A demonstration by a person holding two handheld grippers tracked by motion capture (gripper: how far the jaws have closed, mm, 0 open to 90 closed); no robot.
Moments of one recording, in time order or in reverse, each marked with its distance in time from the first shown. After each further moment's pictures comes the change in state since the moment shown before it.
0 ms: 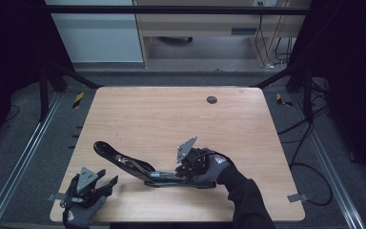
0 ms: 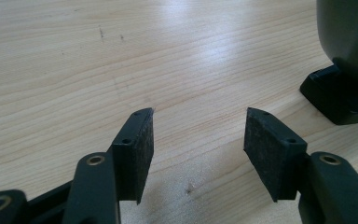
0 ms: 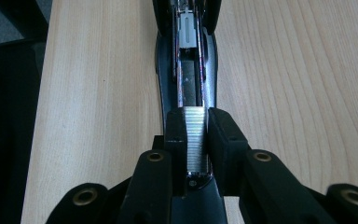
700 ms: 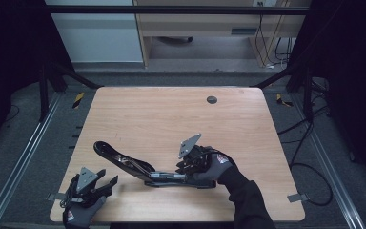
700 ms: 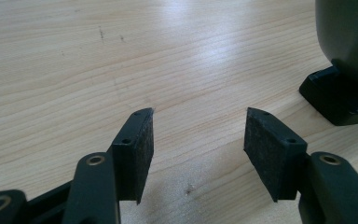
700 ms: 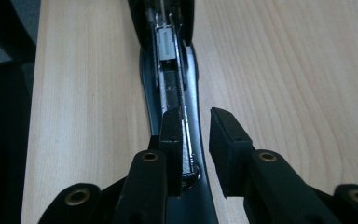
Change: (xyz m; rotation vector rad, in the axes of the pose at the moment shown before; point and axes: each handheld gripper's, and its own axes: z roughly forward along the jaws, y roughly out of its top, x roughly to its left) left arm 0.000 0.000 -0.001 -0.008 0.001 0.000; right arm -0.002 -0.001 -0.010 -0.053 -0.058 0.070
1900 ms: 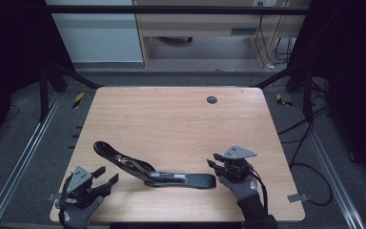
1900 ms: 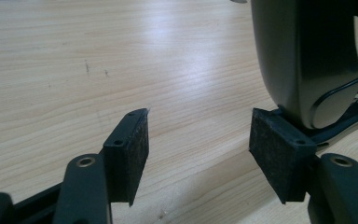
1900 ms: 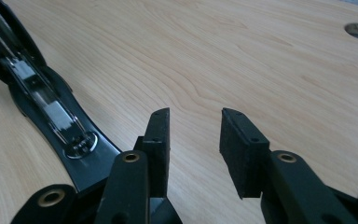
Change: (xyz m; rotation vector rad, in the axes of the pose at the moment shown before) left arm -0.002 0.014 -0.017 -0.105 -0.086 -0.050; right arm 0.021 -0.103 -0.045 -0.325 -0.498 0.462
